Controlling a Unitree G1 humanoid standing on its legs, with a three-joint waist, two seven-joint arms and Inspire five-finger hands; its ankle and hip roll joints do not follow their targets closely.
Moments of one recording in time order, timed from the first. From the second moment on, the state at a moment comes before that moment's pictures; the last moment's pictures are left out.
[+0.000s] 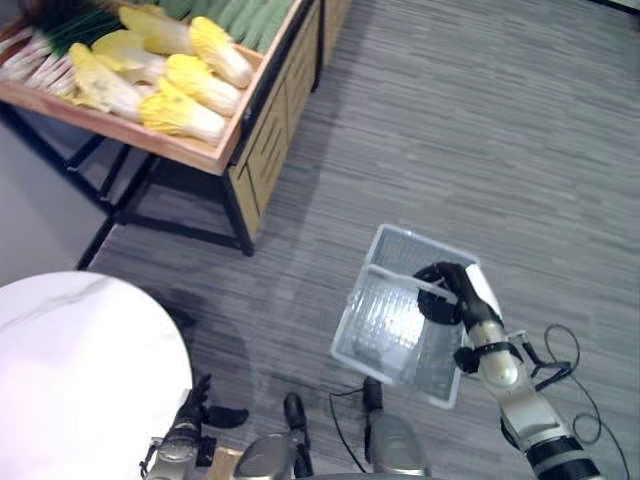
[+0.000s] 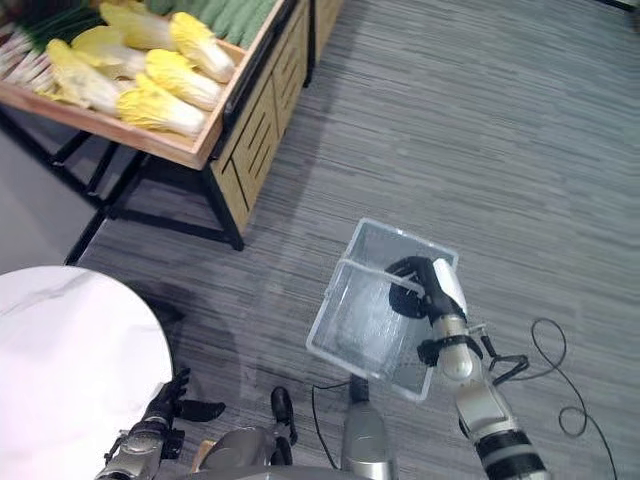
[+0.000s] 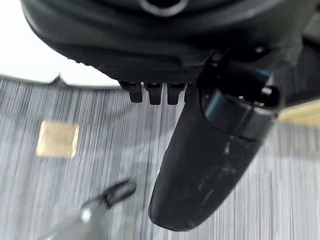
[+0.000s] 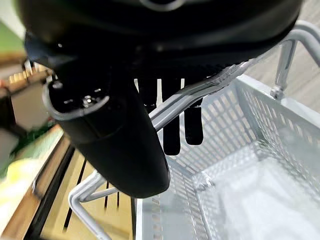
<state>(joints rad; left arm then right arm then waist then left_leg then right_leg) -0.02 0.32 -0.14 1.12 -0.14 -0.17 0.03 -0.05 -0.48 0.13 0.19 -0.18 -0.01 -0.20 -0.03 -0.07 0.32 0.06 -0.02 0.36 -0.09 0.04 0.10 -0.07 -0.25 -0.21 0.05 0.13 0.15</state>
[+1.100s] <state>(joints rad) -0.04 0.22 -0.19 1.10 -0.10 -0.17 0.00 0.04 -0.62 -0.02 0.41 -0.24 0.02 -0.23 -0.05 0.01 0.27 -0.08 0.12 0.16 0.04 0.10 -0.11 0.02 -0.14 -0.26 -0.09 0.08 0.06</state>
